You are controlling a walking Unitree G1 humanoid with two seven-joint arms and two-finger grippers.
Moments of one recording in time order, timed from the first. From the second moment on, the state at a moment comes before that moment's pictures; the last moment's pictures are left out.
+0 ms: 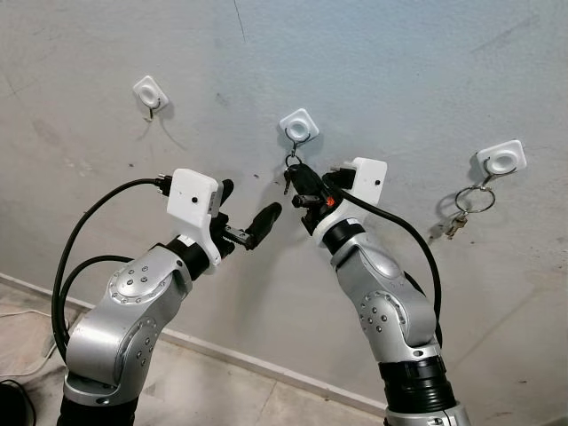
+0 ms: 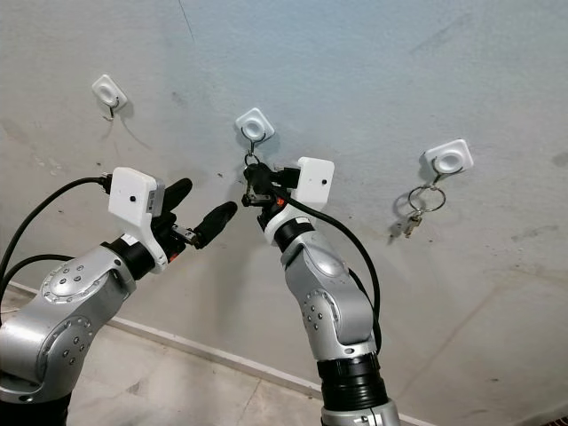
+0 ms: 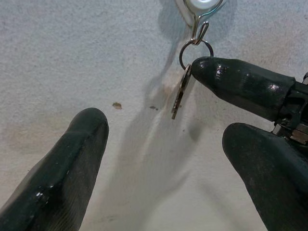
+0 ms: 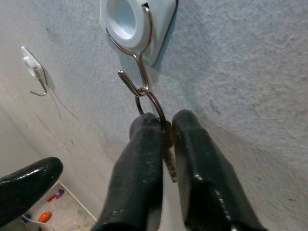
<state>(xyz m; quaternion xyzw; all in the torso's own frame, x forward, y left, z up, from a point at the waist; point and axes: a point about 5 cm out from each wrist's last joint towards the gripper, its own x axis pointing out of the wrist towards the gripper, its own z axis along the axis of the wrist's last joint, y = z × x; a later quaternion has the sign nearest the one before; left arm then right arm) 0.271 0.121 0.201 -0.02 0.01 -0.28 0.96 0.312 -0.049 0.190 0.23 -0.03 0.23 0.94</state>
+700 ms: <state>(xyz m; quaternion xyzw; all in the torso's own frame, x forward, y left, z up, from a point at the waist) 0.266 0.124 0.181 -0.01 0.04 -0.27 0.96 0.310 -0.055 0.178 0.16 -0.02 0.20 0.97</state>
